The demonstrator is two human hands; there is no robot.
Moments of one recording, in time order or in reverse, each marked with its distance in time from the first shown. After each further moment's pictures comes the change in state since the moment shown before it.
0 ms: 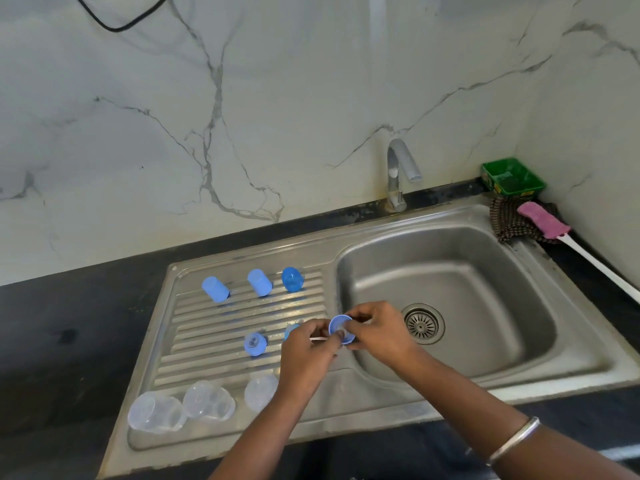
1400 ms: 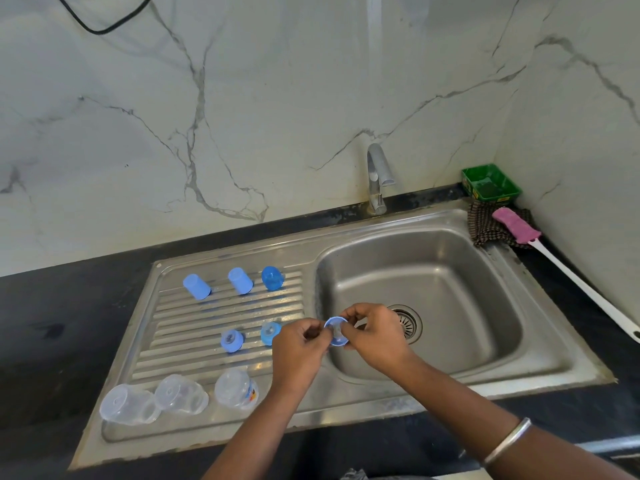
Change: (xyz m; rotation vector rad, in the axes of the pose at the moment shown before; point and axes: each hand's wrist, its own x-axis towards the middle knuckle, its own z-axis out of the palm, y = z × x) left_hand -0.011 0.008 0.042 0.072 0.076 0.146; right_hand -0.012 0.020 -0.046 -0.231 0.036 -0.182
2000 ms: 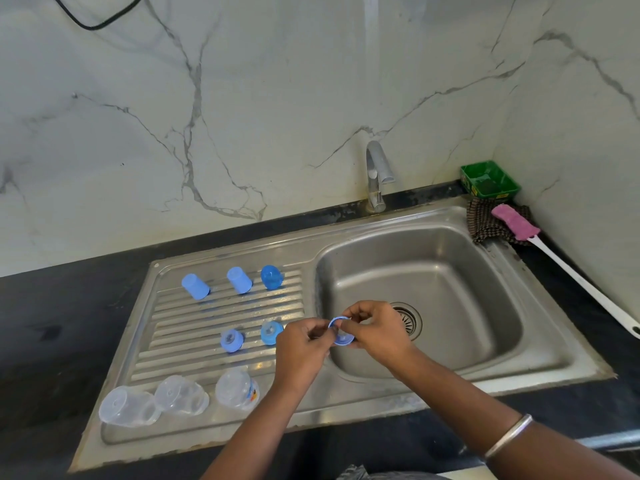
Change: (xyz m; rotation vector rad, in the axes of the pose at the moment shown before) left_hand 0.004 -0.001 -0.001 0.027 -0.083 -0.023; right_hand 0.004 0.000 -0.001 0.156 0.004 0.113
